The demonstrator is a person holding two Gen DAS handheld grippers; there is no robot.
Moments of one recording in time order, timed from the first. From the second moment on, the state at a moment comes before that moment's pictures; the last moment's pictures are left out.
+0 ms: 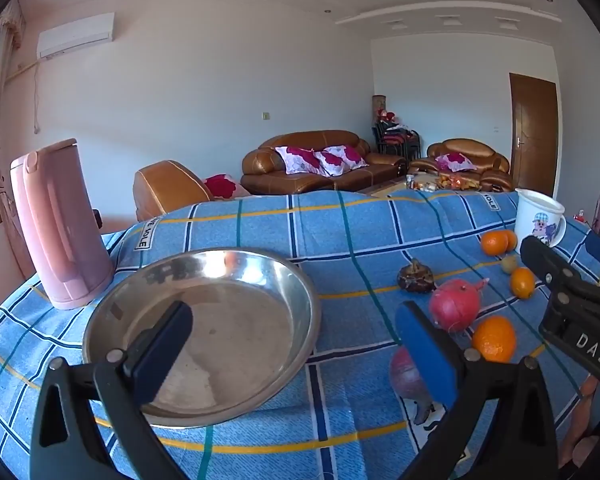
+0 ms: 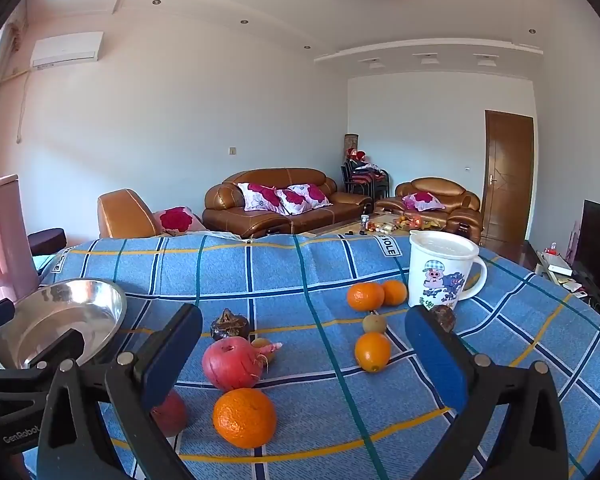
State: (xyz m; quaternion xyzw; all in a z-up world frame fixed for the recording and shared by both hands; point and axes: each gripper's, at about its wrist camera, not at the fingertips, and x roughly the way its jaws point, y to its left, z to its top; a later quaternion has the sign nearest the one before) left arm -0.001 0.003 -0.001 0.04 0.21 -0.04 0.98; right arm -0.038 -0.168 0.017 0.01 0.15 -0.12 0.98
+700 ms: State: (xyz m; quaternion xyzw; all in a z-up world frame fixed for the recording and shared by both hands) left arm -0.001 0.004 -0.002 0.03 0.22 -0.05 0.97; right arm -0.036 -0.170 0.015 0.01 0.16 -0.12 0.98
